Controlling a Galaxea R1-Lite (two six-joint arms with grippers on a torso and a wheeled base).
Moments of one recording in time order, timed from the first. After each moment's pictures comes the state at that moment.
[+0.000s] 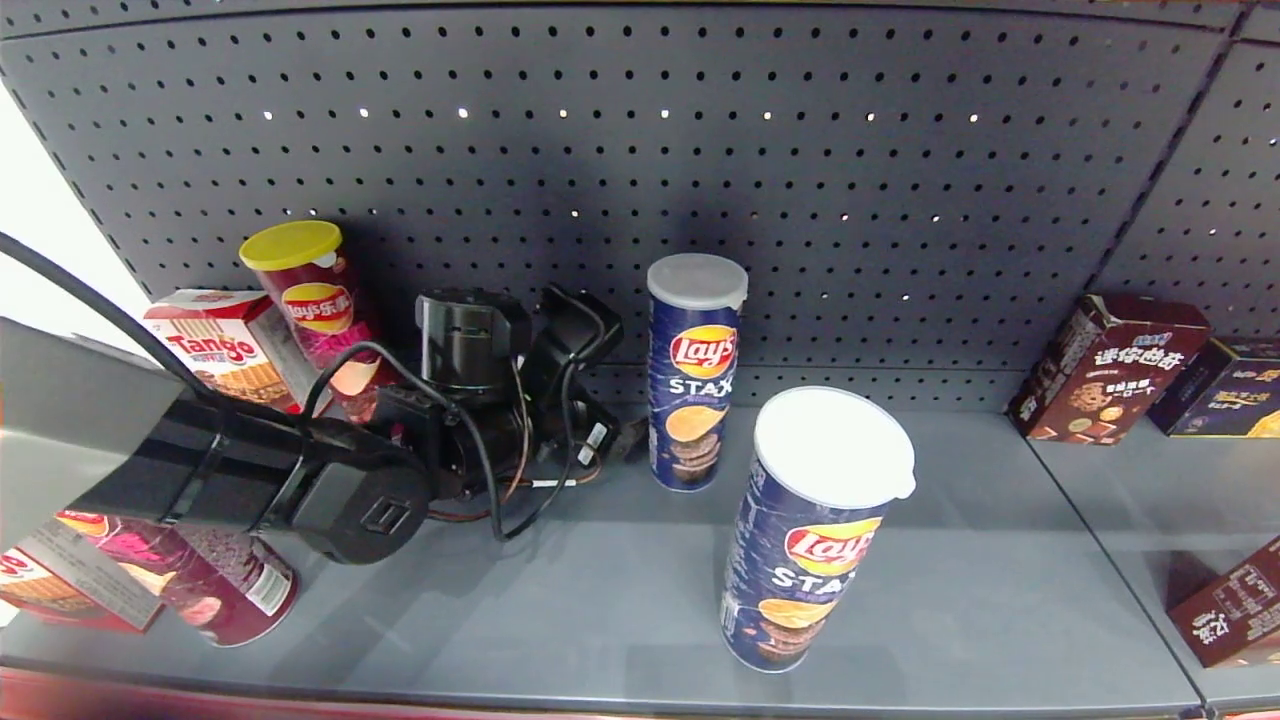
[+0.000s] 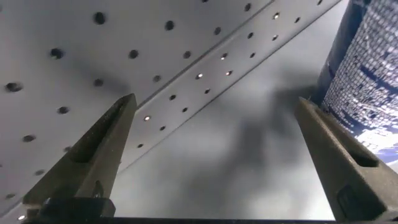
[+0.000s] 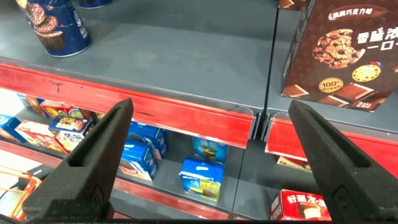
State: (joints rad) left arm -0.49 1.97 -1.07 -0.63 0.02 0.38; right arm 0.31 0.00 0.00 0.00 -0.03 0.00
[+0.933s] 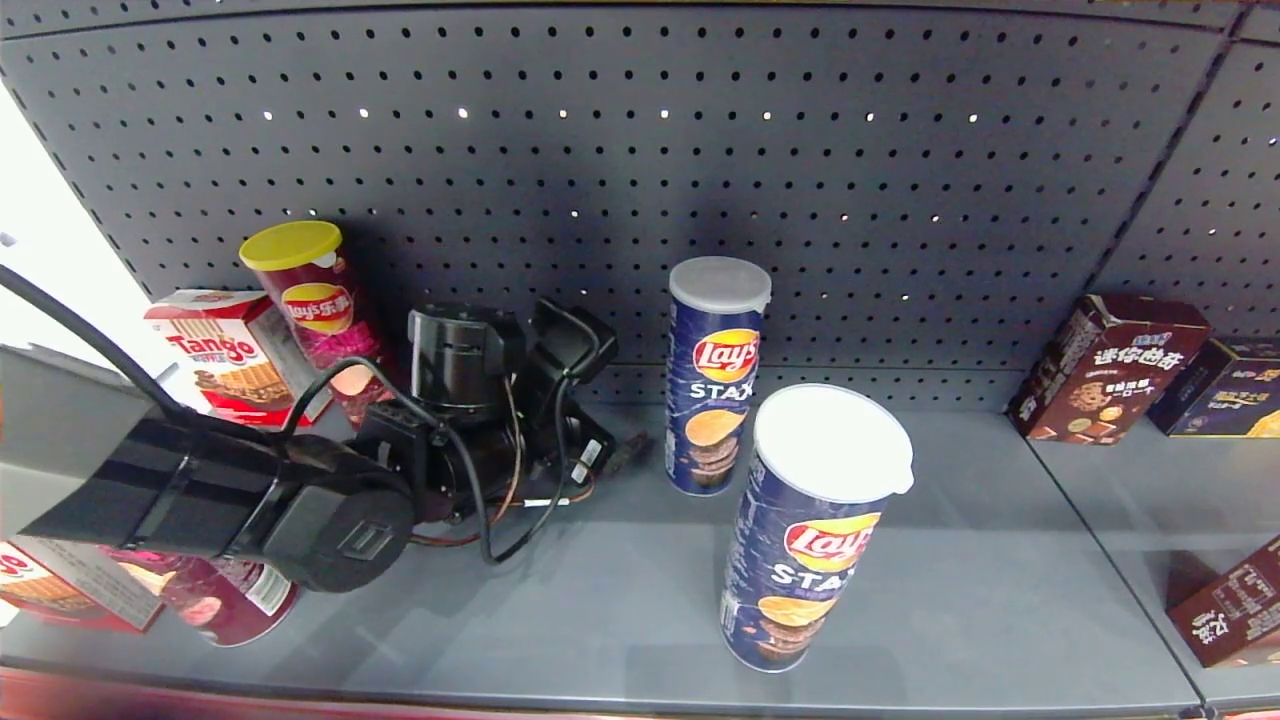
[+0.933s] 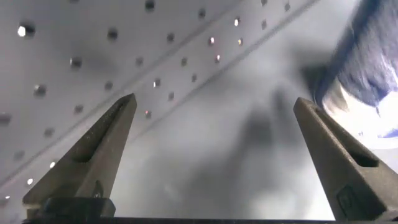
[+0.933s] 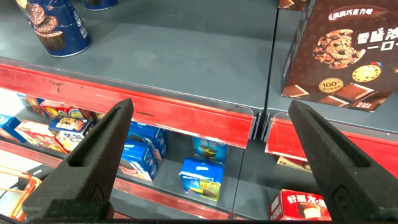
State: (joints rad) left arm -0.51 1.92 -0.99 -0.63 0.05 0.35; right arm 0.31 0.00 0.00 0.00 -0.03 0.00
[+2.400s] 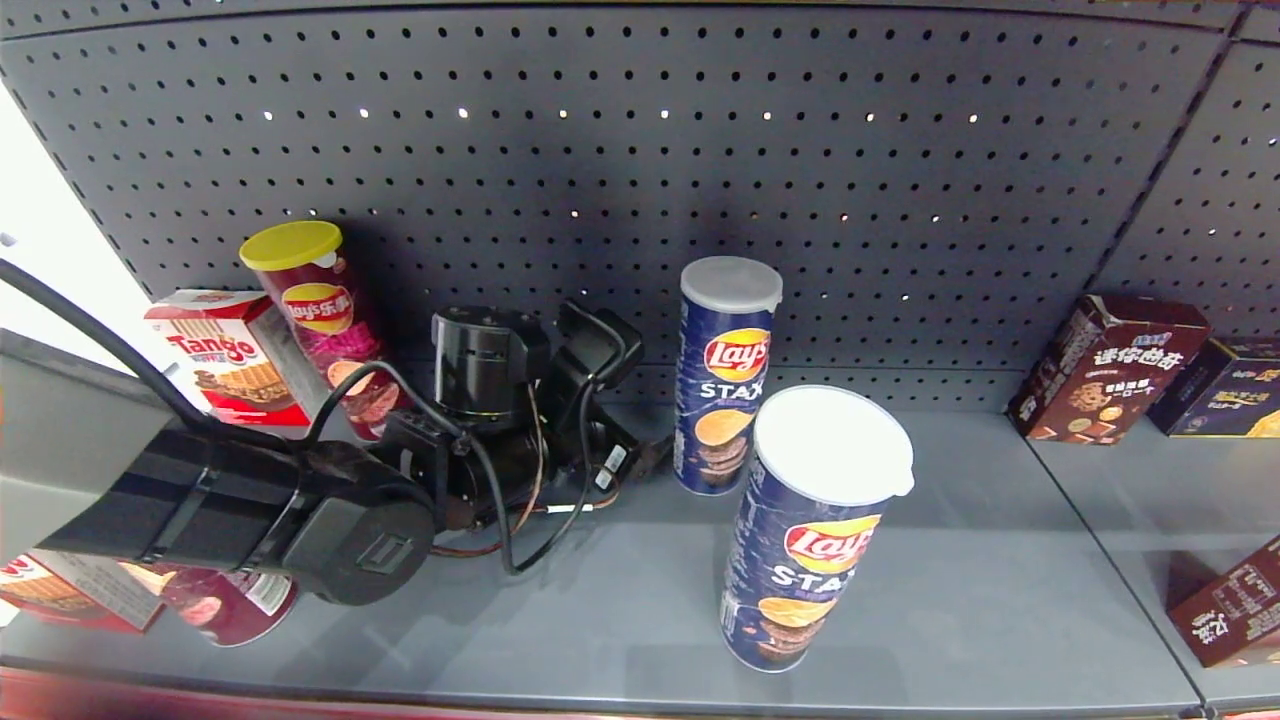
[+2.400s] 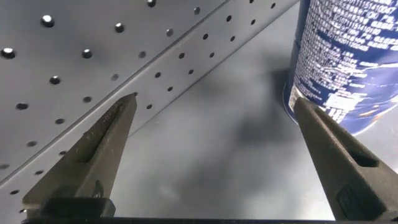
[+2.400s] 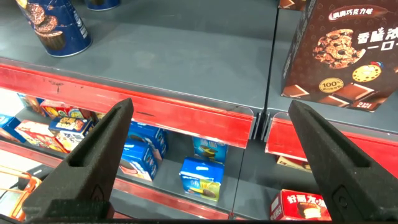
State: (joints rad) left arm -0.56 1.94 -1.01 -0.65 0.05 0.35; right arm 0.31 0.00 0.00 0.00 -0.03 0.00
